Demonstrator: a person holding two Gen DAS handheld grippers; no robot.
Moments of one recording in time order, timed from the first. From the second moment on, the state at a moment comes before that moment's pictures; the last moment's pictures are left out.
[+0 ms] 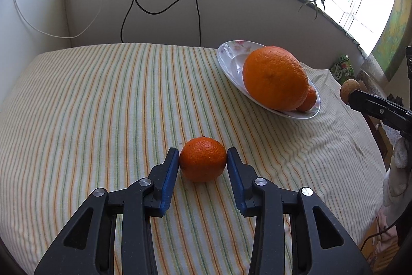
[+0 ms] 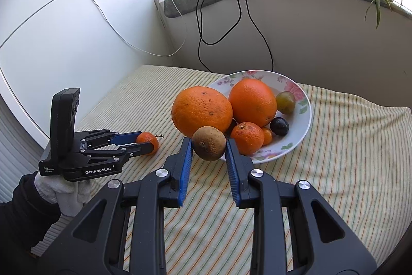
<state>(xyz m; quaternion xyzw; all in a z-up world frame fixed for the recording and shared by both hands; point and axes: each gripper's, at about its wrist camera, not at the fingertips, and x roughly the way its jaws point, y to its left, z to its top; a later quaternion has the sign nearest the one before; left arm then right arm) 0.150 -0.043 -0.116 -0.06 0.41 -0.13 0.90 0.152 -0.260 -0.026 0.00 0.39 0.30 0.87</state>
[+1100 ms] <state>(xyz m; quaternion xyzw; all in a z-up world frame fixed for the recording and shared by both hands) 0.220 -0.073 -0.039 -0.04 0.34 -0.17 0.92 0.195 -0.303 -0.032 0.01 0.39 0.24 0.89</state>
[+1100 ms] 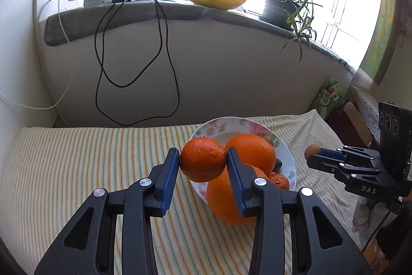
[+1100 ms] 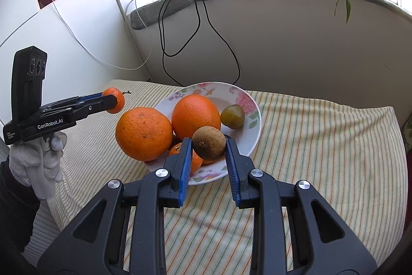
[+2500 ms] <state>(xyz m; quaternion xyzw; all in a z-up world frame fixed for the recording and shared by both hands) 0.276 -0.104 -0.046 -0.03 0.37 -0.19 0.91 0.234 -0.296 -0.051 0.01 0.39 0.24 0.89</state>
